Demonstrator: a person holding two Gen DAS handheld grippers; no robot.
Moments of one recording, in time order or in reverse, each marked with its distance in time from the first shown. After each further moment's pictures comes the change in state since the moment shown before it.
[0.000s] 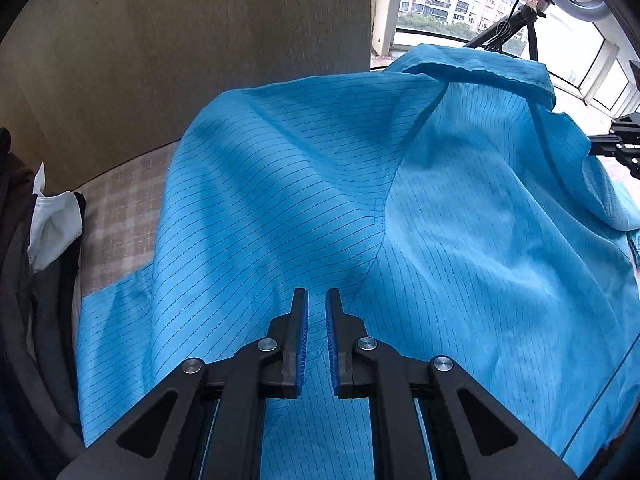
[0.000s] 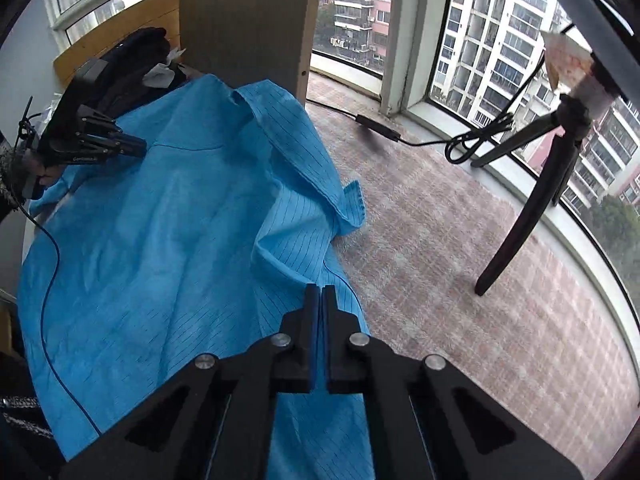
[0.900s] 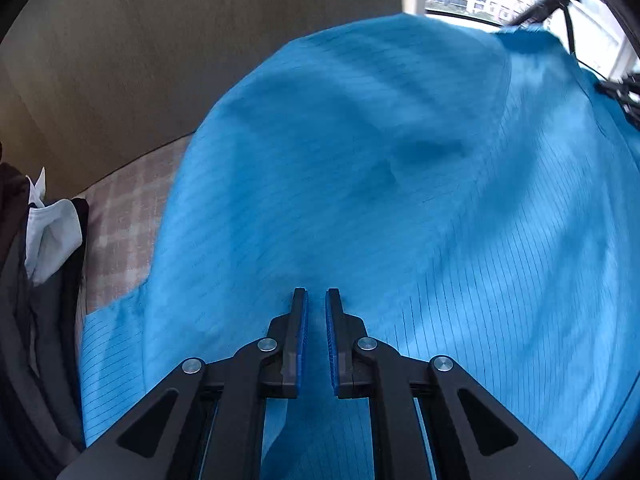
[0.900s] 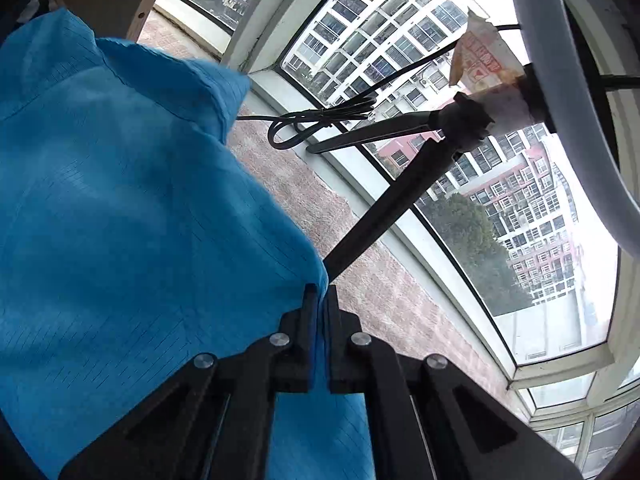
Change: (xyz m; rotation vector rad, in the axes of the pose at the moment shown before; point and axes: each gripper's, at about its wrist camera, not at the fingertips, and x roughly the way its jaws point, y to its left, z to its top) left arm 0.027 -0.003 -0.019 -0.021 0.023 0.110; right arm 0.056 -0.042 0.026 -0.071 0.156 -0.619
